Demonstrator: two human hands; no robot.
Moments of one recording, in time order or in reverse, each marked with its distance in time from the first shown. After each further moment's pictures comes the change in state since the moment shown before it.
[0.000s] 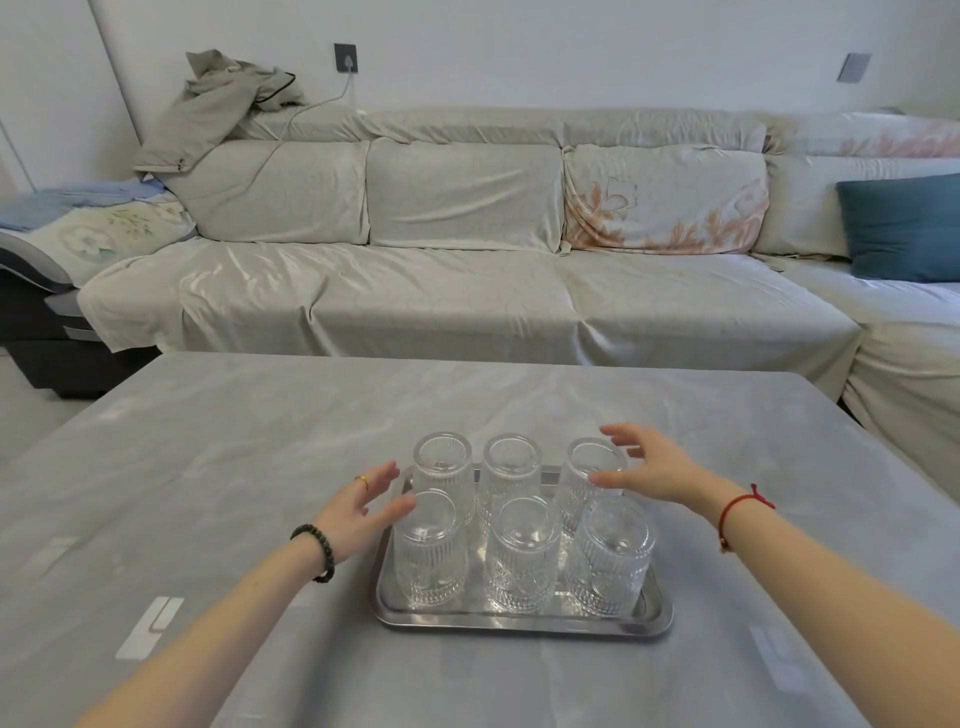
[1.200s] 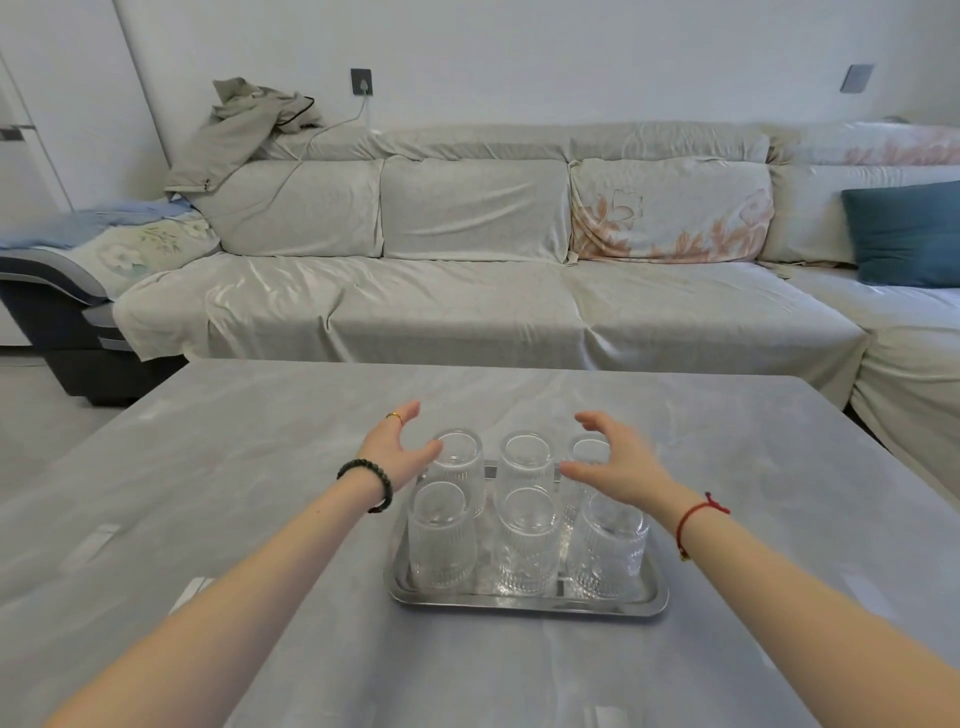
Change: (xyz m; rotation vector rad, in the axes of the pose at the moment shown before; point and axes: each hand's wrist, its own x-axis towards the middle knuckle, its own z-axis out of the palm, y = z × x) left_hand 0.005 0.065 0.001 0.153 0.235 0.079; right_hand -0.024 -0.032 0.027 -0.009 0.187 -0.200
